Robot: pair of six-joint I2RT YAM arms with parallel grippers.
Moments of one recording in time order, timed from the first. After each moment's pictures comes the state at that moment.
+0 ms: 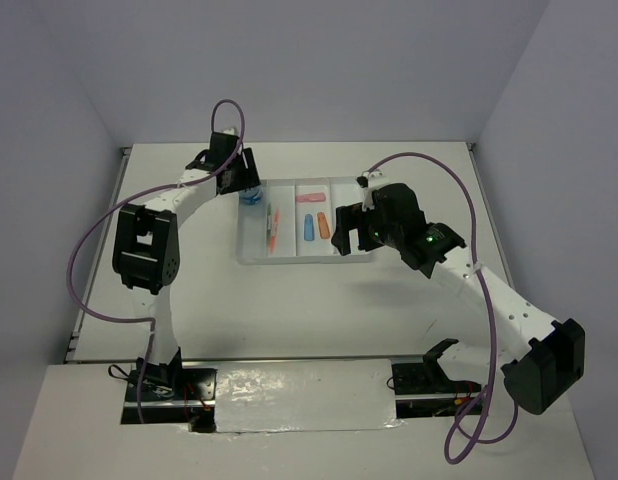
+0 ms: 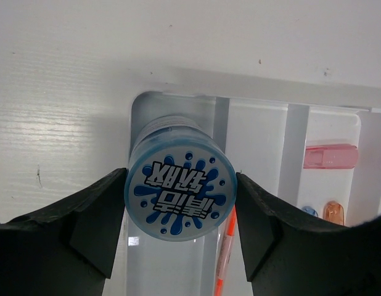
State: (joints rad) left arm -0.22 2.03 1.60 -0.32 -0.03 -0.45; right arm 0.56 1.15 1.02 -0.47 -0.06 0.25
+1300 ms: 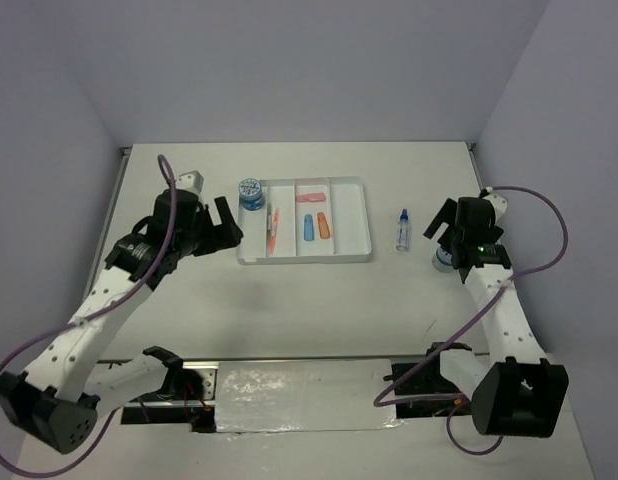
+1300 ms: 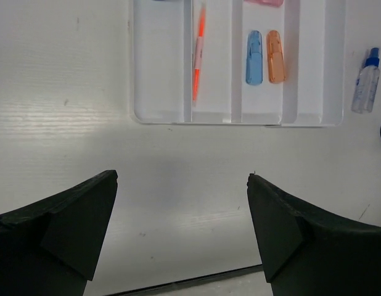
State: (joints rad) left arm -0.39 1.08 1.06 -0.68 -0.09 -0.58; right arm -0.07 0.99 0.79 -0.46 0.24 0.44
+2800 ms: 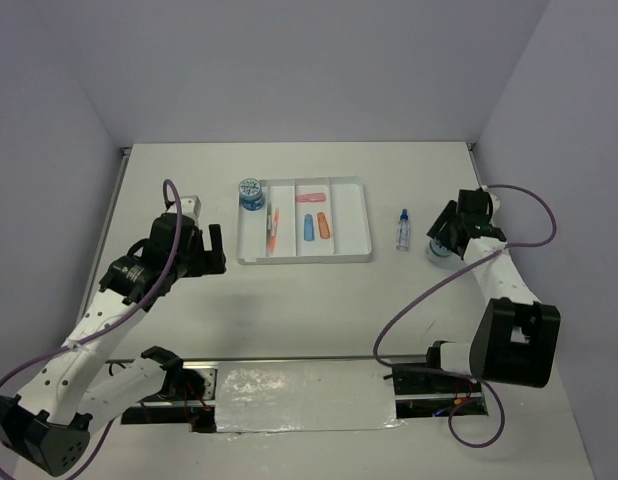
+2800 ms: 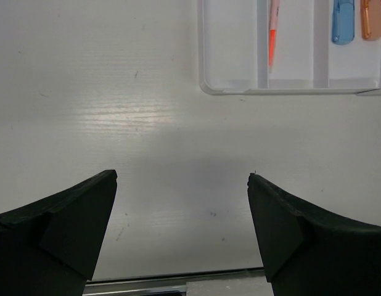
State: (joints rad) left arm -0.41 0.88 0.93 -0.80 -0.22 -0.40; right arm -0.19 1.31 0.83 -0.39 0.15 0.45
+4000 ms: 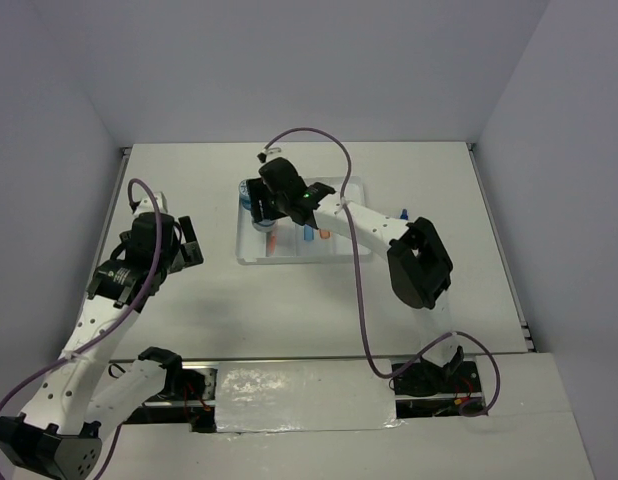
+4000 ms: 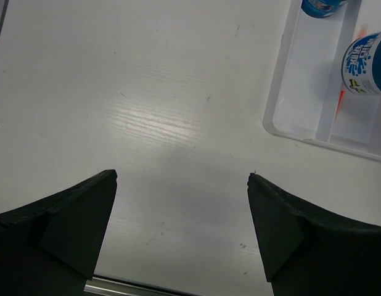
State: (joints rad) left arm -0.26 0.84 0.93 -0.83 -0.38 -0.43; right arm 0.80 2.03 1.72 -0.33 0.16 0.40
